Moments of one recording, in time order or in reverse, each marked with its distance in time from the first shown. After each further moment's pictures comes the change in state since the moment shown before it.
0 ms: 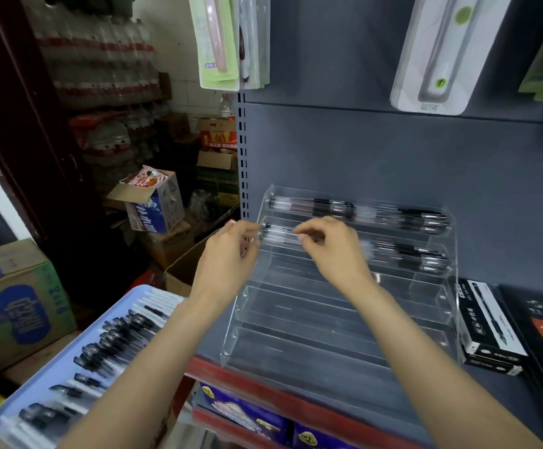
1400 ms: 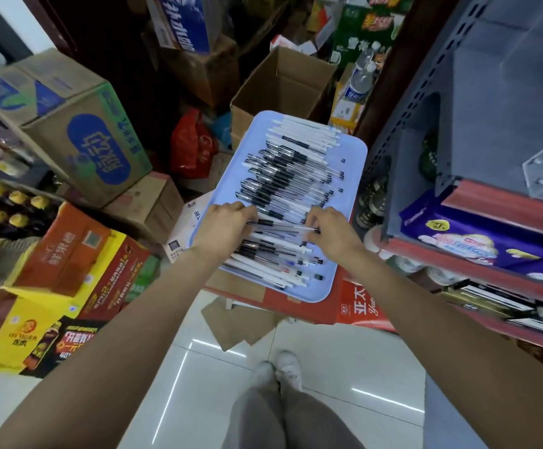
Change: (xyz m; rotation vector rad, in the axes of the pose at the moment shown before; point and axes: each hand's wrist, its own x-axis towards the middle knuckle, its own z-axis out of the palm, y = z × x) left_hand -0.149 -0.429 -0.133 0.434 -0.663 0.041; right_hand -0.136 -0.086 0.417 -0.296 -0.719 0.377
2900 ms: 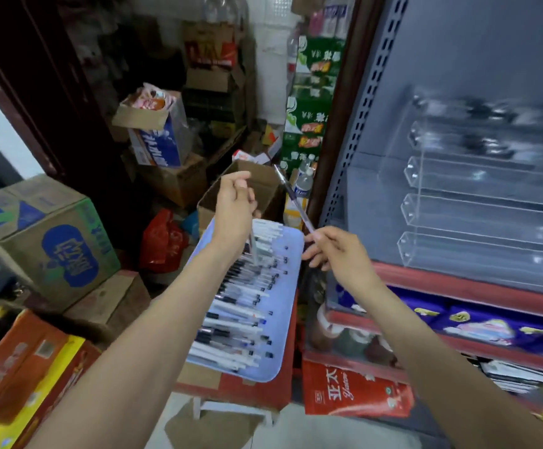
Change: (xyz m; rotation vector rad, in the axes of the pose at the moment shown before) left_hand 0.074 0.143 -0.148 -1.348 0.508 -0.144; right_hand -0.078 0.007 -0.141 0.827 0.429 -0.114
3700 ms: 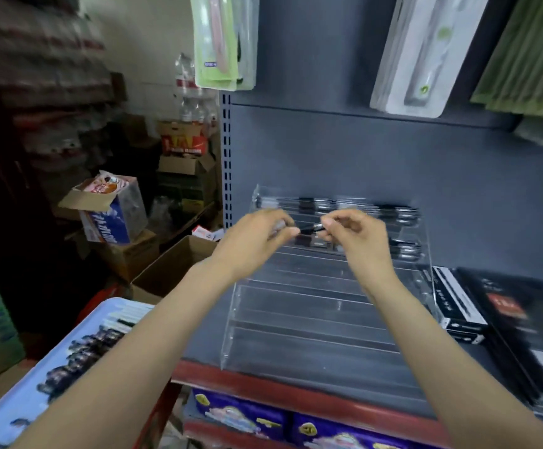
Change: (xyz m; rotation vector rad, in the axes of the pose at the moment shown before) left_hand -0.005 0.089 0.293 0.959 -0.401 0.598; right_hand 0.053 -0.041 -0.317 0.173 0.289 -0.378
